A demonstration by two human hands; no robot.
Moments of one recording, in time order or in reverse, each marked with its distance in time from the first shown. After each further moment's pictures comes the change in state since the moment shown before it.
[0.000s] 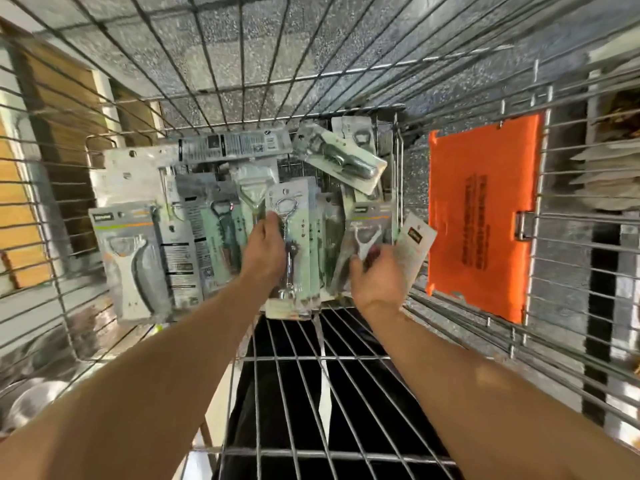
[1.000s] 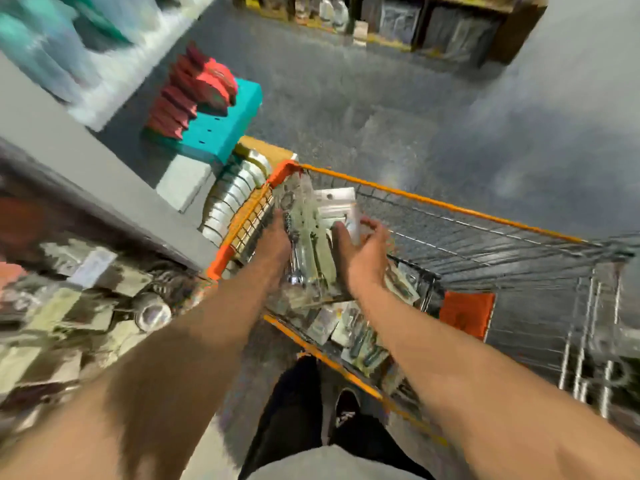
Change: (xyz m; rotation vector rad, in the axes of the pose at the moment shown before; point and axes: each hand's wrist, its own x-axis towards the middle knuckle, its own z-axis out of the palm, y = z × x) left_hand -0.253 0.004 -0.182 -0.874 0.245 0.190; right_hand -0.249 -0.184 -0.161 0.582 -0.205 -0.716
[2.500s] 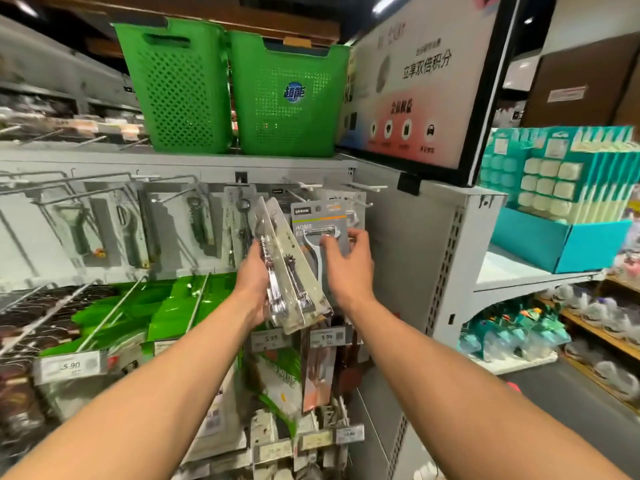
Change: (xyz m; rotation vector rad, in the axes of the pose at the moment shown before) left_hand -0.363 0.168 -0.452 -0.897 0.585 0.823; right_hand -0.396 -0.402 0.254 0.202 -0.972 -0.823
